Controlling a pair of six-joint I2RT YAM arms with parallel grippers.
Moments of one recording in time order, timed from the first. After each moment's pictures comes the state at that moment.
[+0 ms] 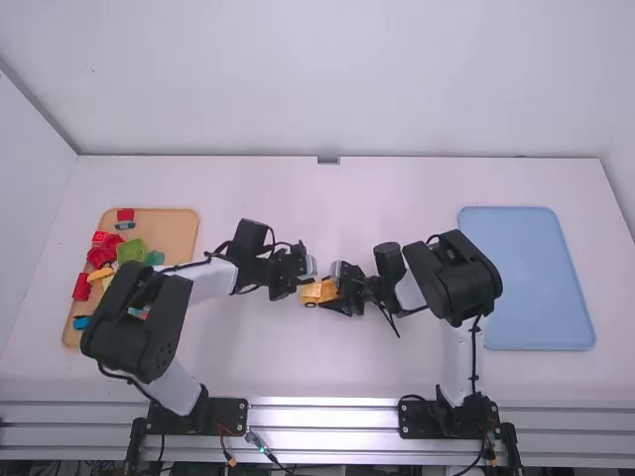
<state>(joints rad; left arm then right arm) -0.26 1.72 0.72 -0.02 0.78 0.91 0.37 2.15 0.62 0.71 -1.00 -0.65</state>
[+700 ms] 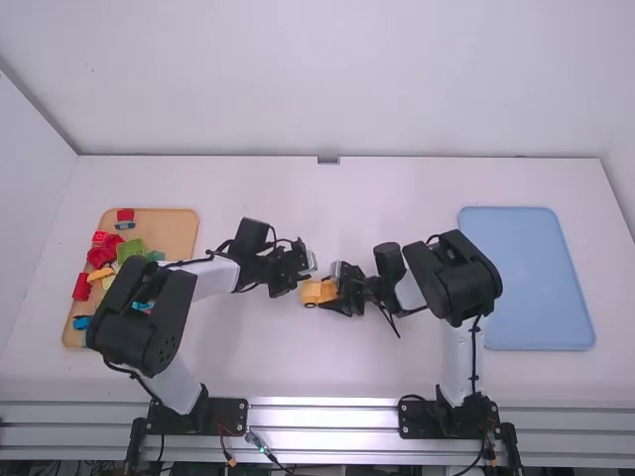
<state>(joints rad) -0.26 1.74 0.74 -0.01 0.67 0.87 0.38 2.15 0.62 0.71 -1.00 -0.65</state>
